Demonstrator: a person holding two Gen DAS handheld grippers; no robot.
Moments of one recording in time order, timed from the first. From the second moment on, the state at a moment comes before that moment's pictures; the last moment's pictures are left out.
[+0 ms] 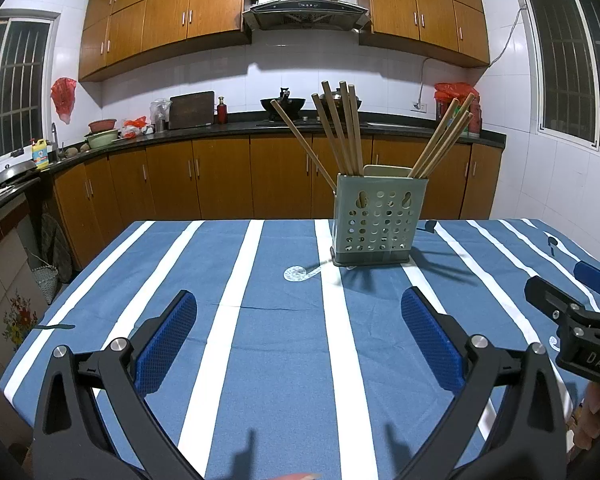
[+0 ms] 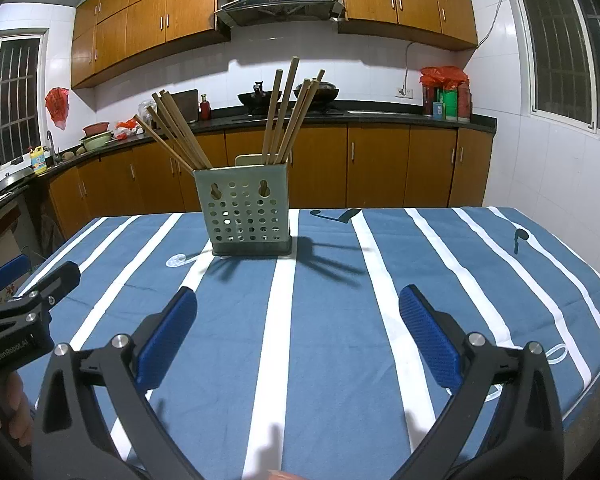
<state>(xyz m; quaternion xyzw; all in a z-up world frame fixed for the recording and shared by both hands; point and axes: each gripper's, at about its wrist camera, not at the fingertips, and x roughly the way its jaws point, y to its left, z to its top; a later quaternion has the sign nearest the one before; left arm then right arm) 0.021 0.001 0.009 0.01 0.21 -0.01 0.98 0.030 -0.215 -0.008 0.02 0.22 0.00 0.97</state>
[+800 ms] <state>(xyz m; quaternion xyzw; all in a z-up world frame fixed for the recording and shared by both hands) 0.021 0.000 0.010 0.01 0.21 -0.01 0.98 0.030 -0.214 -0.008 0.02 0.23 0.00 0.97</state>
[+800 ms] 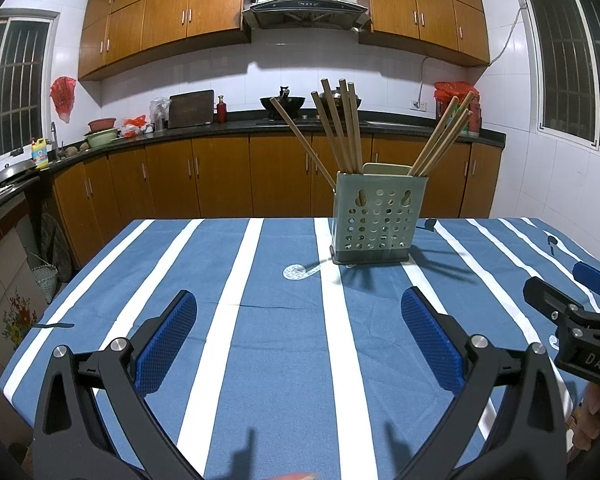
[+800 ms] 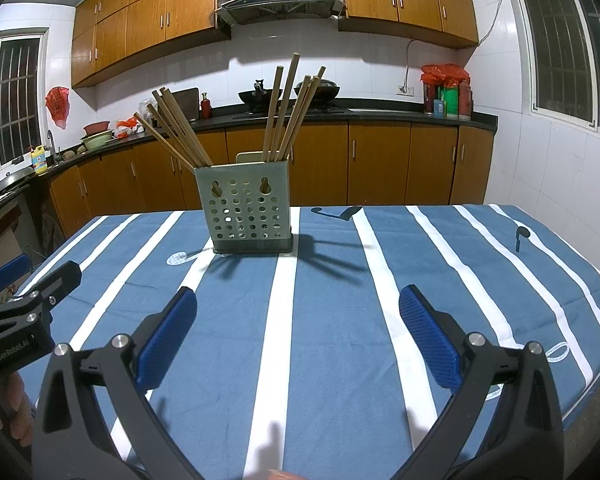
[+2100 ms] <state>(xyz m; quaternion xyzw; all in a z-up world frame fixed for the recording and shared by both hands) 0.019 -0.001 0.002 0.01 0.21 -0.01 0.98 0.029 -0.214 -0.008 0.02 0.23 0.00 0.97</state>
